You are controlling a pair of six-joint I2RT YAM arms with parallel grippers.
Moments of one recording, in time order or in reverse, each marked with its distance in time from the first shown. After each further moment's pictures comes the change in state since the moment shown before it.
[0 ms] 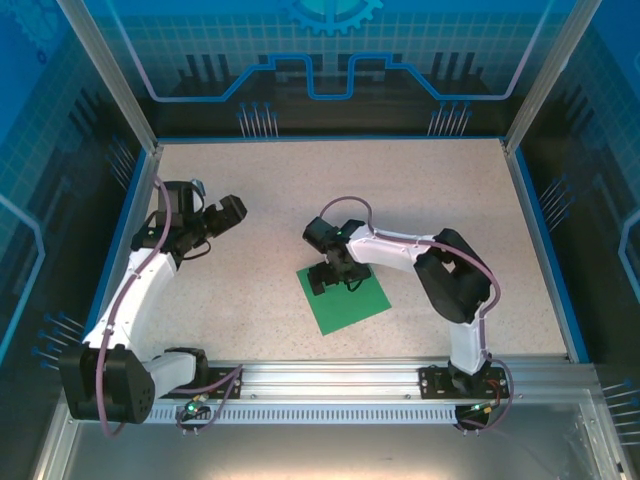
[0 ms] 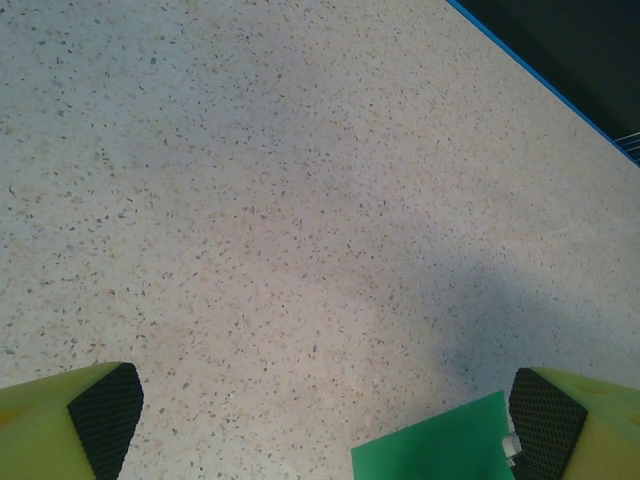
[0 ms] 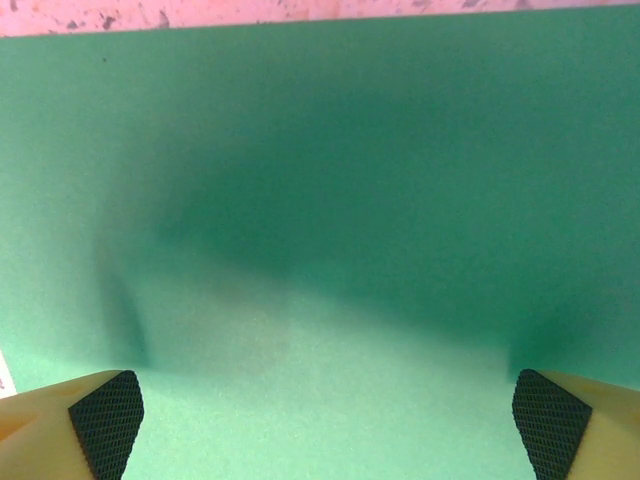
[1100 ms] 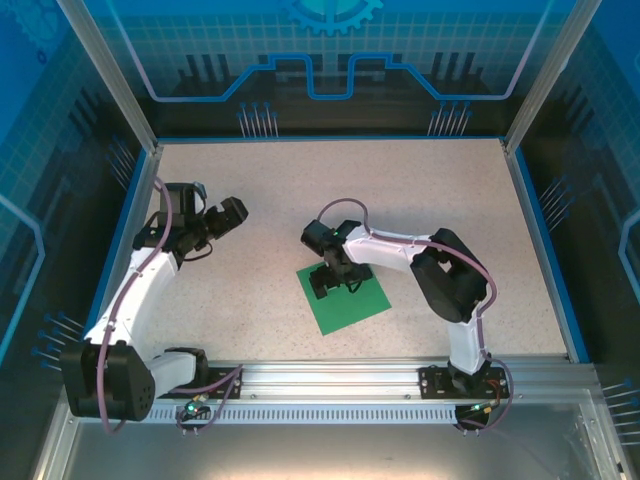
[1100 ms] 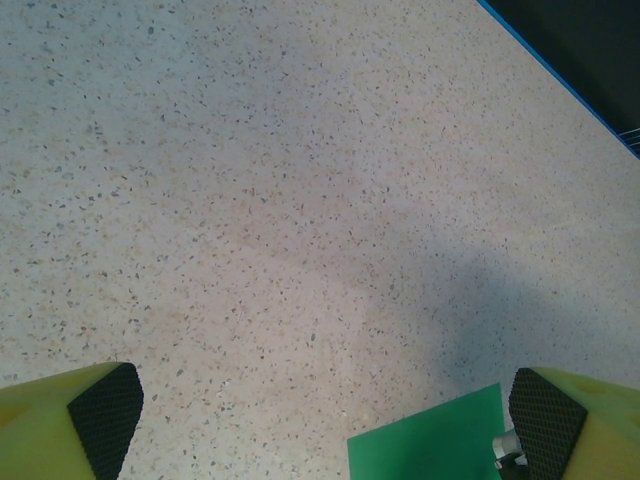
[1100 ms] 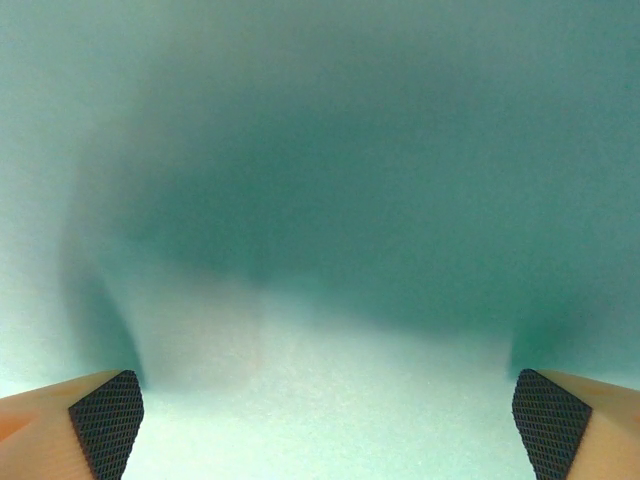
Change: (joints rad) left arm 0.000 0.016 -0.013 0.001 0.019 -0.024; right arm 0.014 0.012 0.008 -0.064 0.032 -0.020
